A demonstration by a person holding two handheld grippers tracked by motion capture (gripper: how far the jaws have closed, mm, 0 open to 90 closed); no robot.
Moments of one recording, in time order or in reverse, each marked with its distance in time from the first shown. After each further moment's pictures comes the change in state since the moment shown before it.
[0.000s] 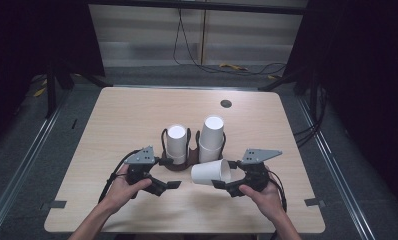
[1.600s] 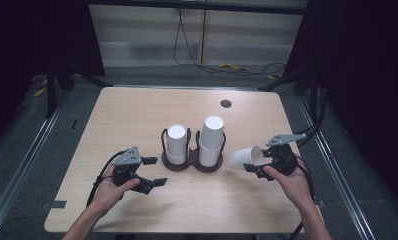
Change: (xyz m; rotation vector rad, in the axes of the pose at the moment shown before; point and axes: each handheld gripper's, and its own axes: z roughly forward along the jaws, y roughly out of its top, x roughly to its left) left arm 0.010 -0.019 -0.028 0.030 0.131 -0.029; right arm -0.062 0.000 -0.052 0.204 -0.291 0.101
